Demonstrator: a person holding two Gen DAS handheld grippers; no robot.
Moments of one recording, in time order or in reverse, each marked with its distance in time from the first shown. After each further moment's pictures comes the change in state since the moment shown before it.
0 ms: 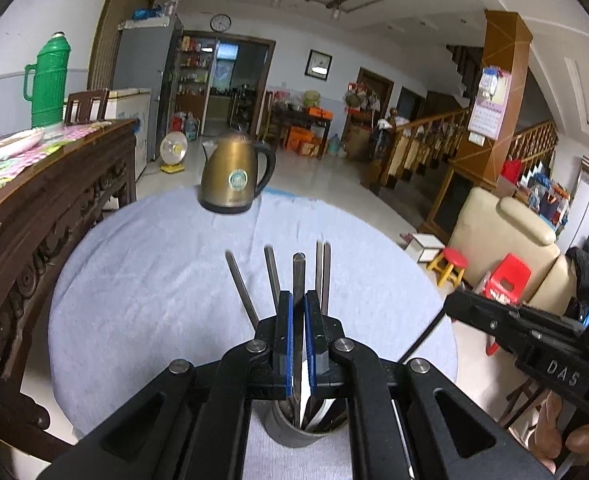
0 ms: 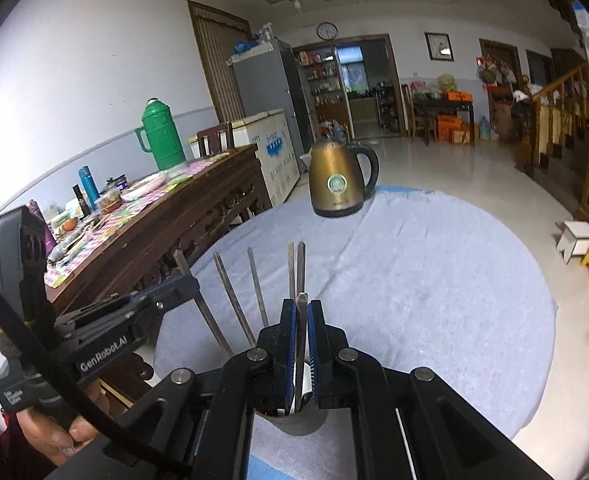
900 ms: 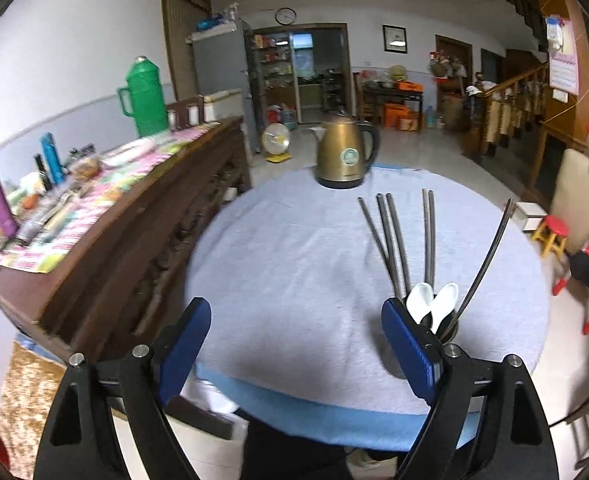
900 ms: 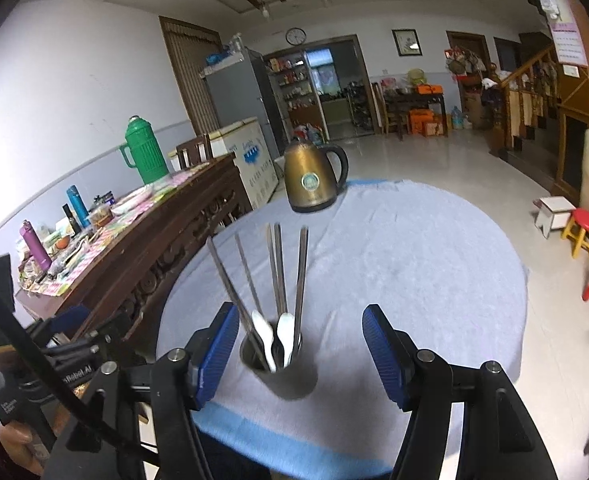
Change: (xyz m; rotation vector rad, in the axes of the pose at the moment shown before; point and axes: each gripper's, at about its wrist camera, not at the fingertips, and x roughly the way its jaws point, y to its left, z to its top) left arm -0.086 -0.004 -0.035 0.068 0.056 0.469; right arm -0.066 -0.002 -0.036 0.089 -0.020 -0.070
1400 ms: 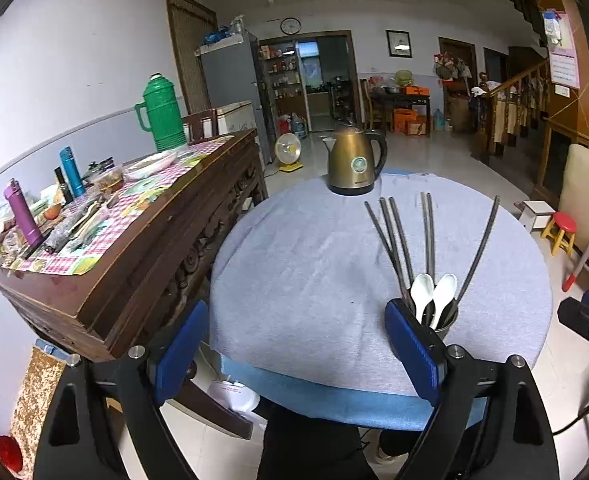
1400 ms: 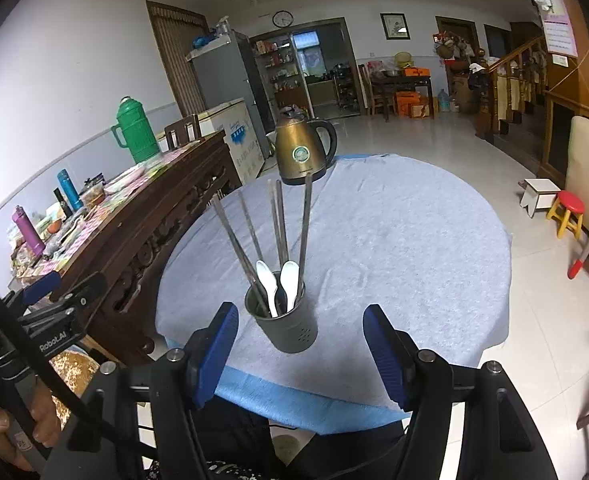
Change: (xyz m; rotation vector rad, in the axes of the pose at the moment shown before) left arm -0.034 0.006 -0.006 0.019 -0.031 0.051; right arm -0.027 0.019 -0.036 0.006 0.067 -0.057
